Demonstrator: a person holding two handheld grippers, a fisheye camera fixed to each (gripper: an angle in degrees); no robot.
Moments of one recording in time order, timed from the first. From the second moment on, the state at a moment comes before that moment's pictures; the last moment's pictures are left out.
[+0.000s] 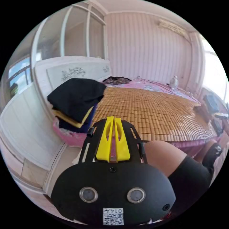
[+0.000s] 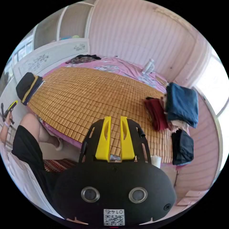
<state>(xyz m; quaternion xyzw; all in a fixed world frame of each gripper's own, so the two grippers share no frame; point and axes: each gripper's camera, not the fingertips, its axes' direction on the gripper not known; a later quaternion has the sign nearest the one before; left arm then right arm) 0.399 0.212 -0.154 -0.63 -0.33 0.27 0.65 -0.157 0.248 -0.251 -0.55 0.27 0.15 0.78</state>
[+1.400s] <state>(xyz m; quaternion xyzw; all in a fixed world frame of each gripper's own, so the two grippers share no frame) 0.935 1.055 0.201 -0.85 0.26 0.12 0.44 0.134 0.177 -0.805 -0.29 0.40 0.34 0.80</state>
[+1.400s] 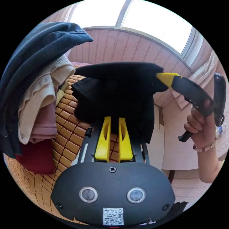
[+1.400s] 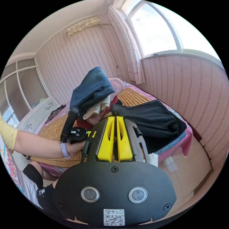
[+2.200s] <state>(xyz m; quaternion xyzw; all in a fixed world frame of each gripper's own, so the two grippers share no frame) 0.635 0.247 0.072 -0.61 -0.05 0.19 0.77 -0.111 -0.110 -0.444 -0.06 -0.05 0.17 0.98</state>
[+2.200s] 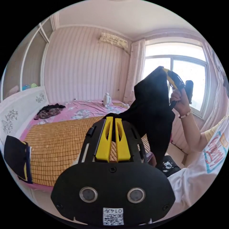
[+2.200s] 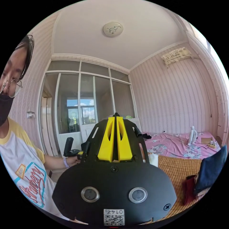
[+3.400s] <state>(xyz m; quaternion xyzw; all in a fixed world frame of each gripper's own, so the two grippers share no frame) 0.365 0.195 -0.189 -0.64 -0.24 0.09 0.73 -0.198 0.184 -0.169 -0.40 -0.09 0.26 0.88</state>
